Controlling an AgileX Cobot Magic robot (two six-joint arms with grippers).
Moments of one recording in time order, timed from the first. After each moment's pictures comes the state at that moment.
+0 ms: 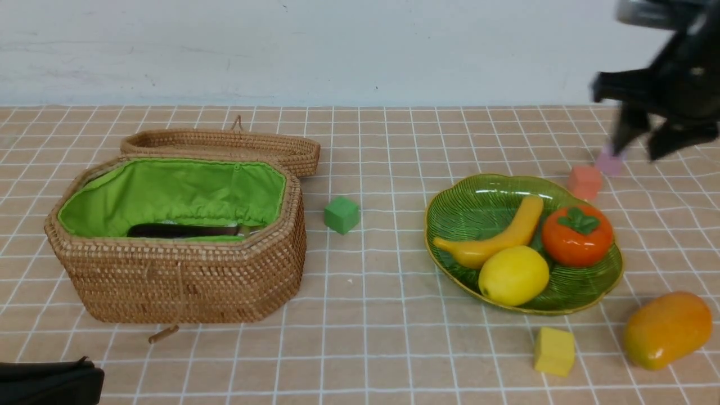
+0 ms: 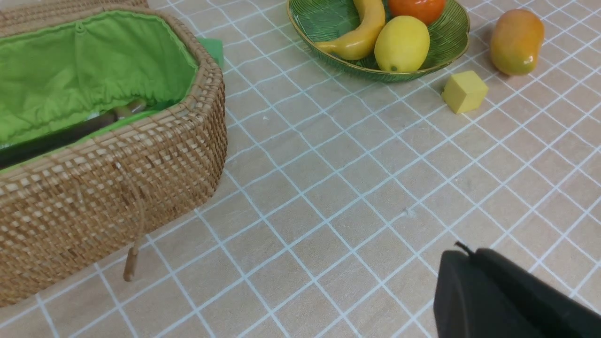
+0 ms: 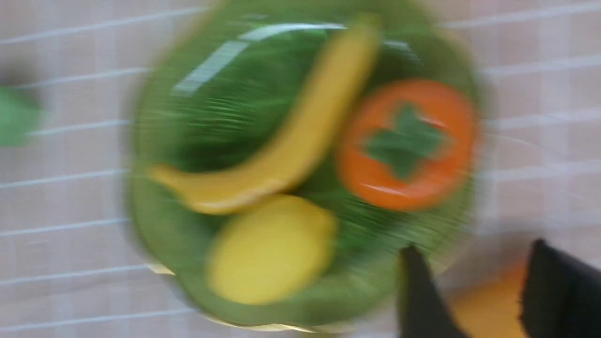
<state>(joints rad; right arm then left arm) 0.10 1.68 -1.69 -0.02 1.22 0.25 -0.76 0.47 -0.68 0.07 0.77 -0.18</state>
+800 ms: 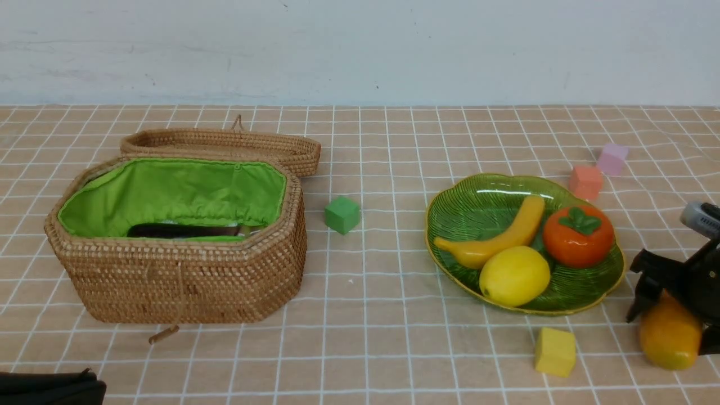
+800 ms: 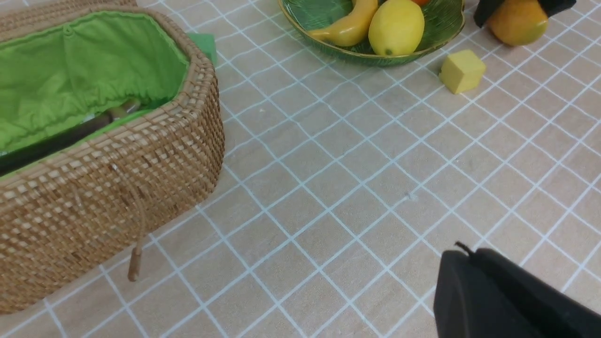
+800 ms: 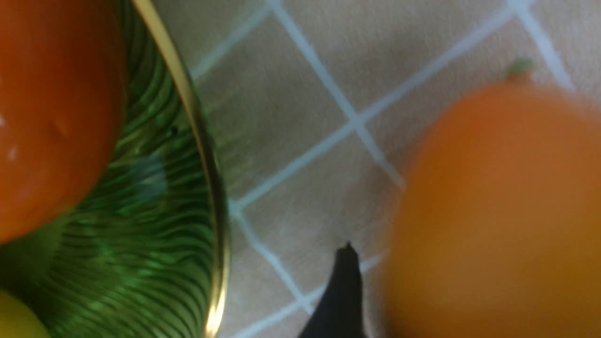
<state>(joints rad) -0.14 1.81 -1.03 0.26 0.66 0.29 -0.76 0.47 -0.68 0.05 0.79 -0.11</state>
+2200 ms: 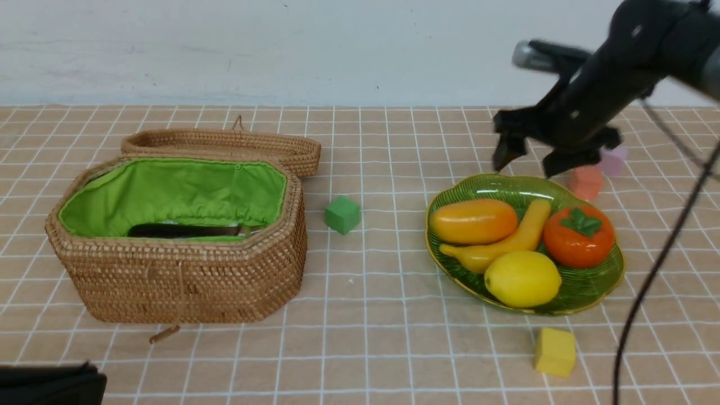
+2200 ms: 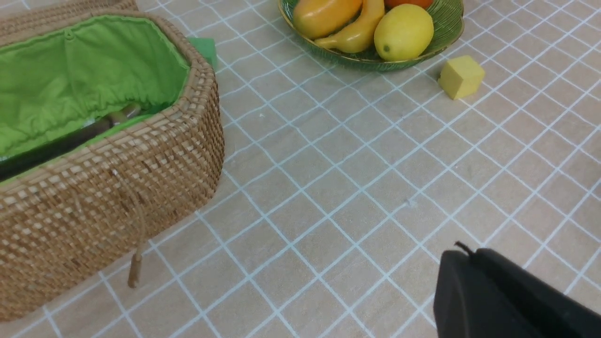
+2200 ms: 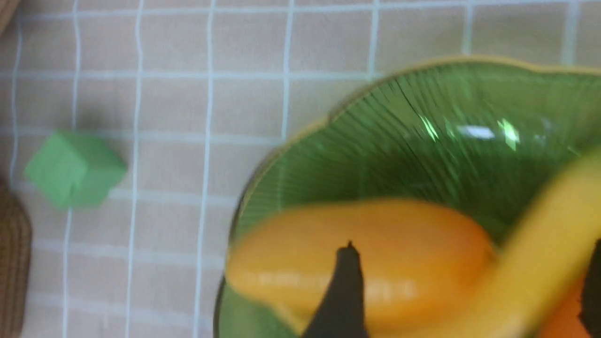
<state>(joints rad) 0.15 2.04 -1.91 0.25 1.05 0.01 -0.76 0.47 -0.68 0.06 0.76 -0.11</state>
